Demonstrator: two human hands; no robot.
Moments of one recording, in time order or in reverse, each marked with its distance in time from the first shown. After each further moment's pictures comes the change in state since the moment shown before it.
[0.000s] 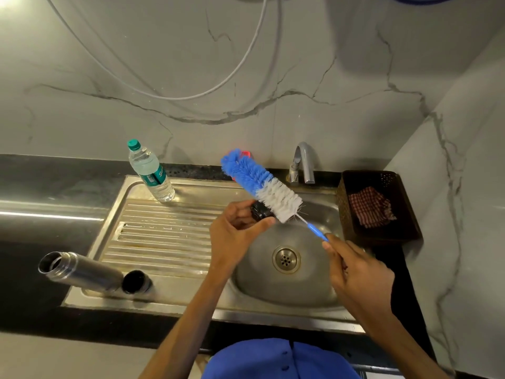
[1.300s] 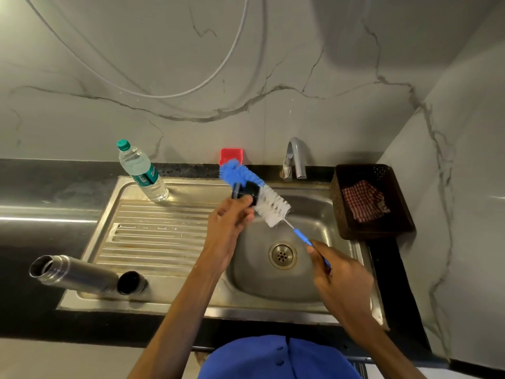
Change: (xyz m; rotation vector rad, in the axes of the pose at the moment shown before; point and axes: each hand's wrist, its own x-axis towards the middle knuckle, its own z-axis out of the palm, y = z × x) left_hand 0.015 0.005 -0.001 -0.572 -0.129 -0.343; right_hand -0.017 -0.006 0.012 0.171 -0.121 0.173
